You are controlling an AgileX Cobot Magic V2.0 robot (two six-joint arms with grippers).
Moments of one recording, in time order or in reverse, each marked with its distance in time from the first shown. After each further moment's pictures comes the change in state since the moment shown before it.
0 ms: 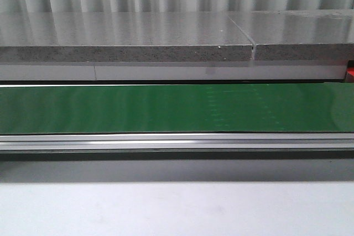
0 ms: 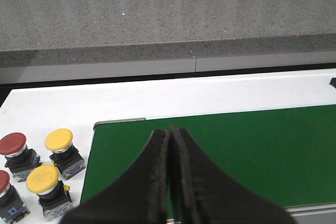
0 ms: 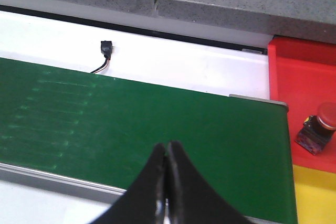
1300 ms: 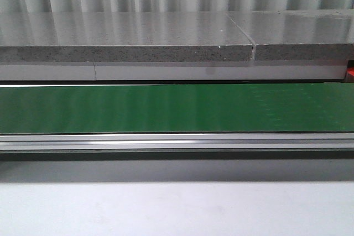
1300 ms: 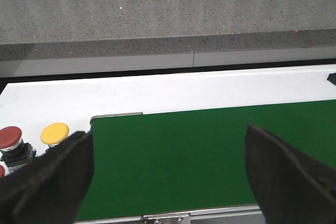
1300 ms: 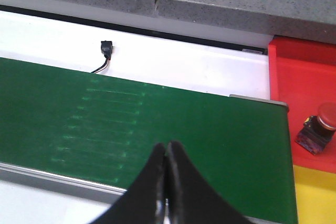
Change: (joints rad) left arm 0.000 0.000 0.005 -0.010 0.013 0.002; right arm 0.000 0.000 0.000 0.000 0.000 0.000
